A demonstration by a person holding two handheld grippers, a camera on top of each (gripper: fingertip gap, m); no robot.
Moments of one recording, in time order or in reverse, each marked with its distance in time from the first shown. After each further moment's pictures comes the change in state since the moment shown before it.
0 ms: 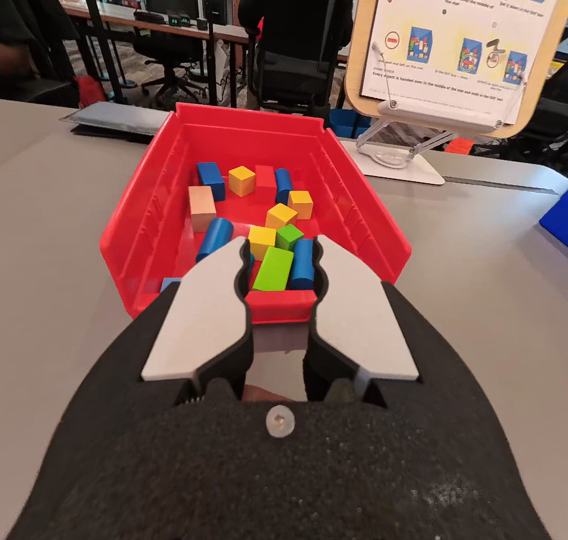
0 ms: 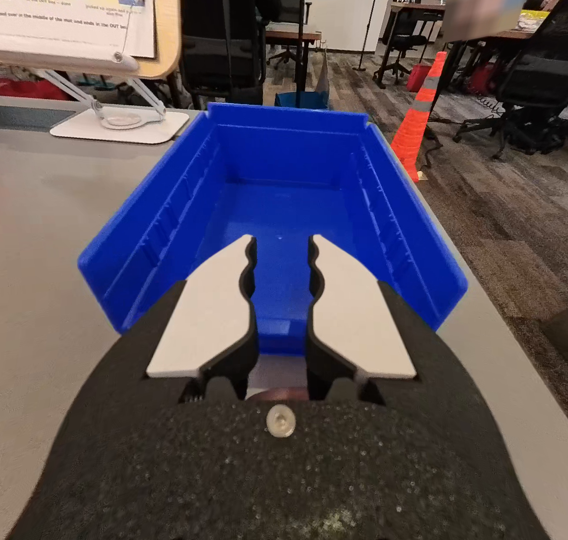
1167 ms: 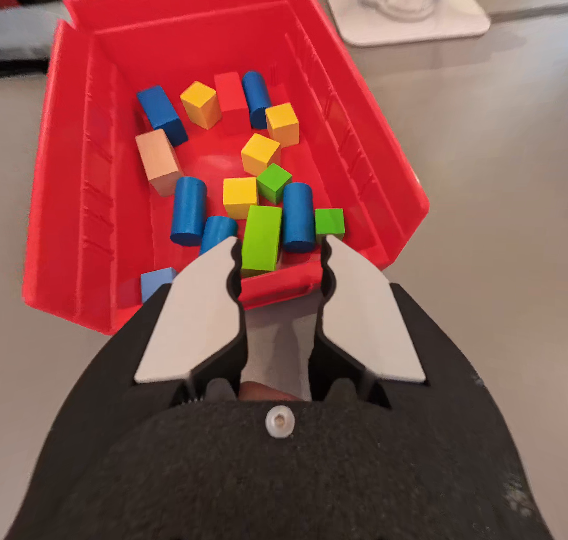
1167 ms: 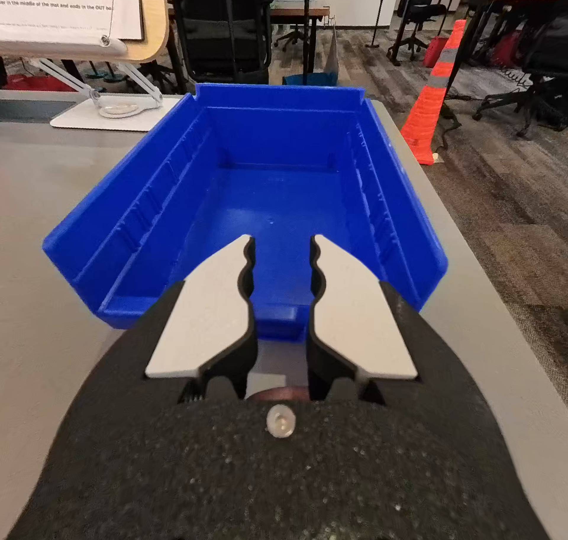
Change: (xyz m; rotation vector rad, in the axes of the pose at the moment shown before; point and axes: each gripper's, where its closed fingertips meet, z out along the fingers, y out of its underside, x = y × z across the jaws) left arm 0.014 0.031 0.027 -0.422 0.043 0.202; right arm 0.016 0.014 -0.001 -0.045 -0.038 0.038
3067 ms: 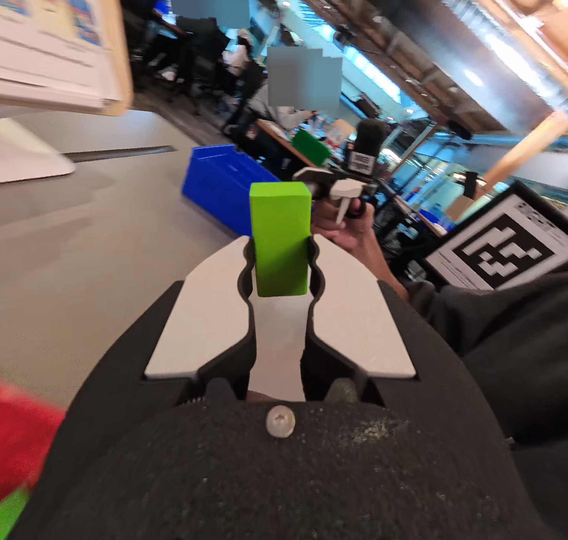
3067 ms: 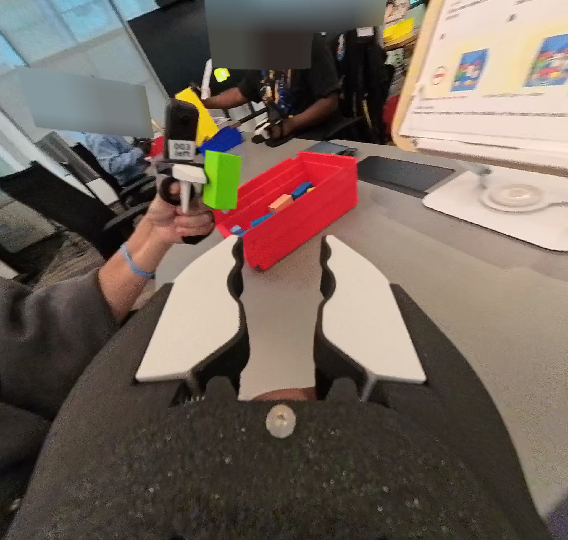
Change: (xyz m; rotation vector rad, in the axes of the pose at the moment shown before) left arm 0.163 -0.123 -0.064 0.207 1.268 -0.119; right arm -0.287 -0.138 0.004 -0.016 -1.079 0.100
